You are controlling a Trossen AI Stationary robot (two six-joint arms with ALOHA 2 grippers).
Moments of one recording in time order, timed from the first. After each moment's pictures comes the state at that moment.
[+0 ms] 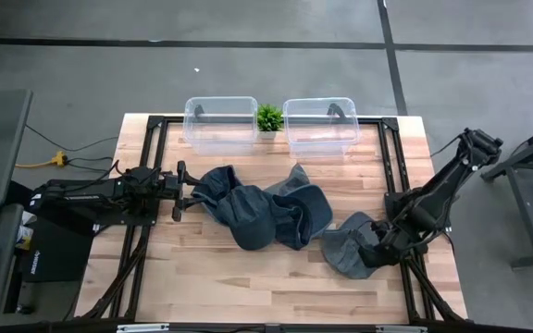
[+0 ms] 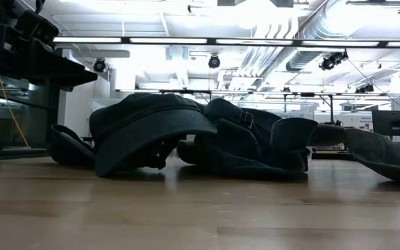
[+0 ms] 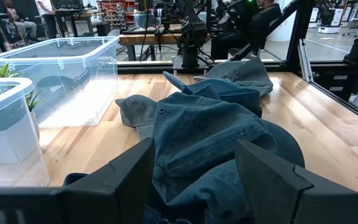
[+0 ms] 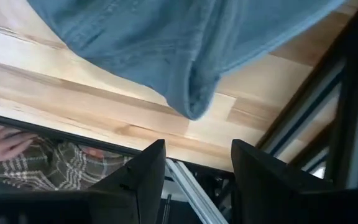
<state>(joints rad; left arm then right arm) 0.09 0.10 0.04 -0.01 0.07 0.04 0.79 1.10 0.76 -0.86 -0.27 2.18</state>
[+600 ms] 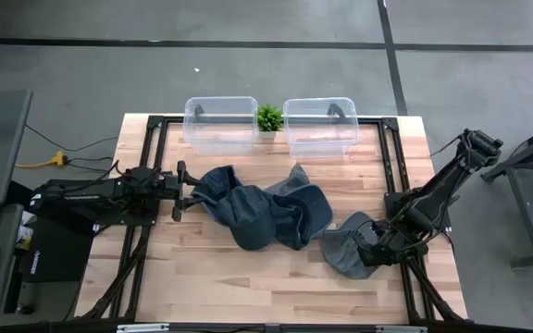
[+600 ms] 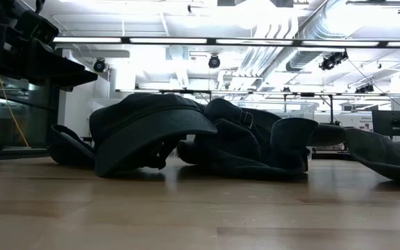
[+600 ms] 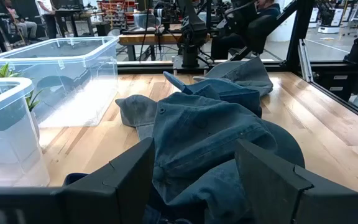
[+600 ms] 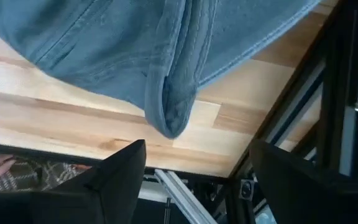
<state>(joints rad) 0.09 0.10 0.04 -0.01 0.07 0.04 0.78 1.12 0.73 -0.86 -0.31 2.23</state>
